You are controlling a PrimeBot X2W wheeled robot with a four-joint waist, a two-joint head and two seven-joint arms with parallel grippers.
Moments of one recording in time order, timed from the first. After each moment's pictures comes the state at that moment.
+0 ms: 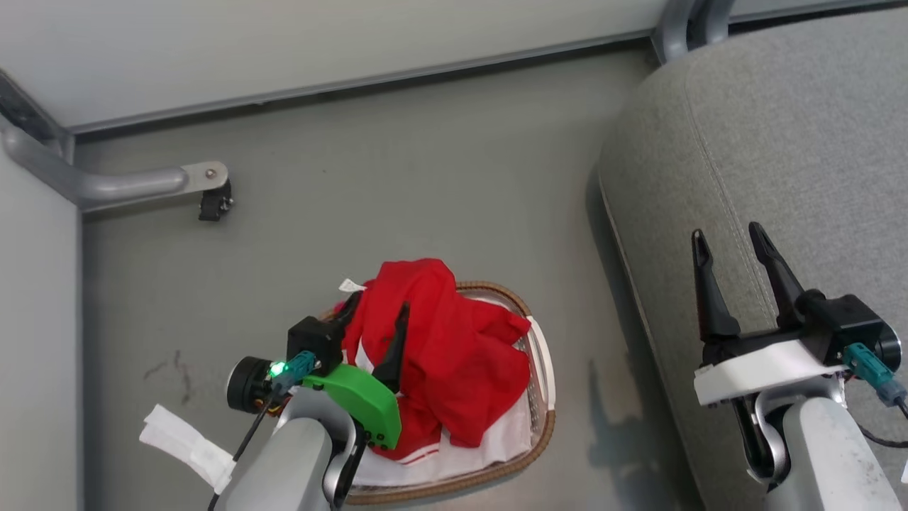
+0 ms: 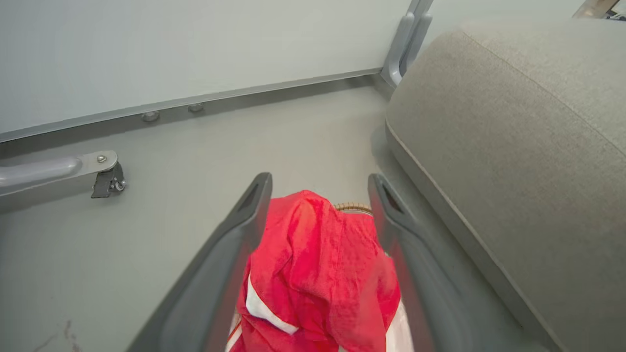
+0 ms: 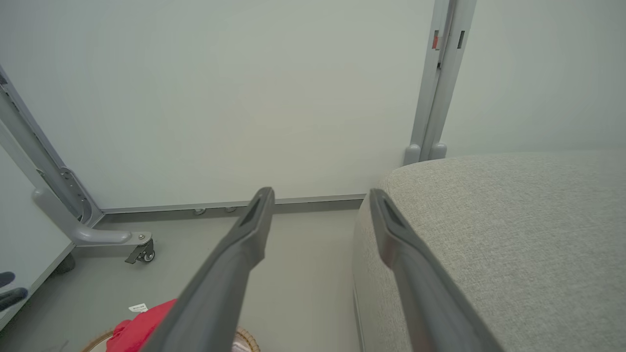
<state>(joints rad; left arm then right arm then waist) -0.41 0.05 -0.48 0.69 -0.37 -0.11 -0.26 -0.19 -0.05 -0.03 0.13 0.13 0.13 -0.26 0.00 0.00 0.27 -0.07</state>
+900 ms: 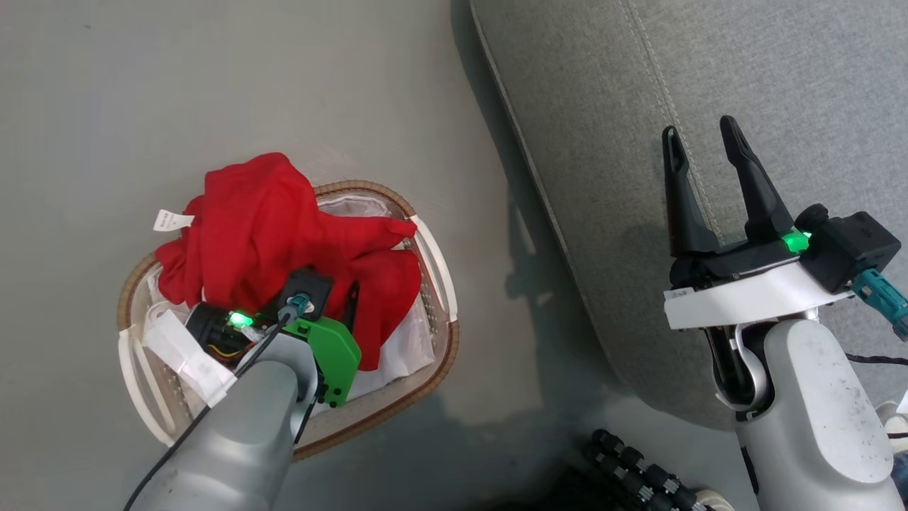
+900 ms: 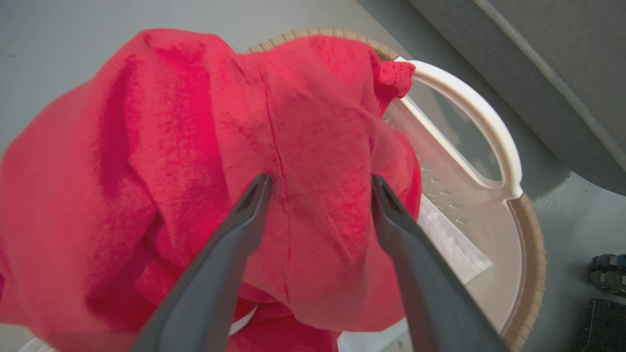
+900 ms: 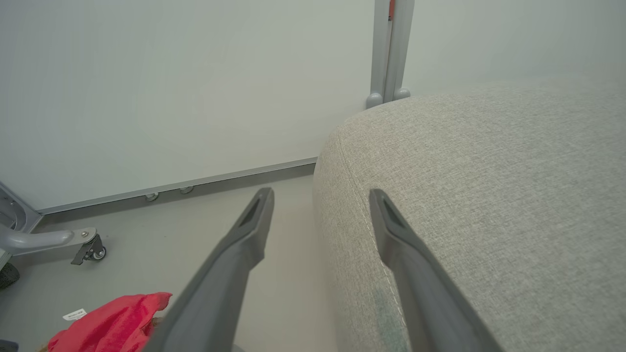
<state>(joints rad) -0.73 0.07 -0.70 1.17 -0.36 -0.06 -0.26 -0.38 -0.05 0.08 0.06 0.30 0.13 -0.26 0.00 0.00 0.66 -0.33</state>
